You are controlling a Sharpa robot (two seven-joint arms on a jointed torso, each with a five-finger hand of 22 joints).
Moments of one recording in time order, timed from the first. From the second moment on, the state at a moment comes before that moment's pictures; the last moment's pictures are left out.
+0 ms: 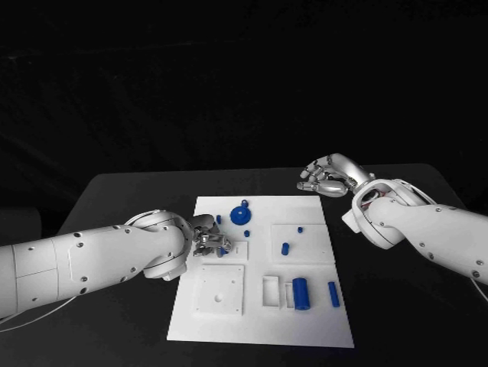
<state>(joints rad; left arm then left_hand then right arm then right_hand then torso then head) 1.30 -0.72 -0.23 1.44 -1.02 -0.14 -0.41 0.76 0.07 0.61 -0.23 0.44 1.09 0.08 0.51 0.72 1.45 -0.09 1.06 0.63 1.22 -0.16 1.35 0.79 0.08 0.98 -0.15 1.16 1.31 1.24 -0.72 -0.01 1.29 -1.08 -0.49 0.03 0.96 -0.20 0.55 -0.21 0.46 0.89 0.17 0.29 0.51 0.82 0.10 0.87 0.48 0.94 0.05 0.80 0.75 0.25 0.86 0.14 0.57 1.21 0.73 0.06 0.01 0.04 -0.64</state>
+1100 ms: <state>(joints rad) 1.29 -0.70 -0.23 1.42 -1.03 -0.12 -0.42 0.77 -0.02 0.63 -0.16 0.24 1.17 0.04 0.50 0.72 1.45 -0.09 1.06 0.61 1.23 -0.17 1.35 0.78 0.08 0.98 -0.15 1.15 1.31 1.24 -0.72 -0.01 1.29 -1.08 -0.49 0.03 0.96 -0.20 0.55 -0.21 0.47 0.89 0.18 0.29 0.51 0.82 0.10 0.87 0.47 0.94 0.05 0.80 0.75 0.25 0.86 0.14 0.56 1.21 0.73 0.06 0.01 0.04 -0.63</state>
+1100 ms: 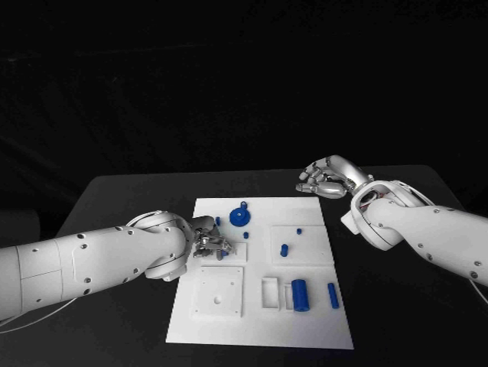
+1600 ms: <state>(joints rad) 1.29 -0.70 -0.23 1.42 -1.03 -0.12 -0.42 0.76 -0.04 0.62 -0.12 0.15 1.18 0.03 0.50 0.73 1.44 -0.09 1.06 0.61 1.22 -0.19 1.35 0.78 0.08 0.98 -0.15 1.15 1.31 1.24 -0.72 -0.01 1.29 -1.08 -0.49 0.03 0.96 -0.20 0.55 -0.21 0.49 0.89 0.18 0.29 0.51 0.82 0.10 0.88 0.47 0.94 0.05 0.80 0.75 0.25 0.86 0.14 0.56 1.21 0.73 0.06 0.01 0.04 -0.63</state>
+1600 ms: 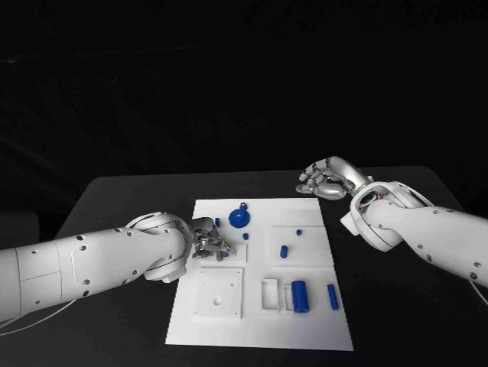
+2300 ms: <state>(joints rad) 1.29 -0.71 -0.21 1.41 -1.03 -0.13 -0.42 0.75 -0.14 0.62 -0.03 0.05 1.24 -0.03 0.50 0.73 1.40 -0.13 1.07 0.61 1.21 -0.20 1.36 0.77 0.09 0.98 -0.15 1.15 1.31 1.24 -0.72 -0.01 1.28 -1.08 -0.49 0.03 0.96 -0.20 0.55 -0.21 0.50 0.89 0.18 0.29 0.51 0.82 0.11 0.88 0.46 0.93 0.05 0.80 0.75 0.25 0.86 0.14 0.56 1.22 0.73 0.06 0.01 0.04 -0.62</state>
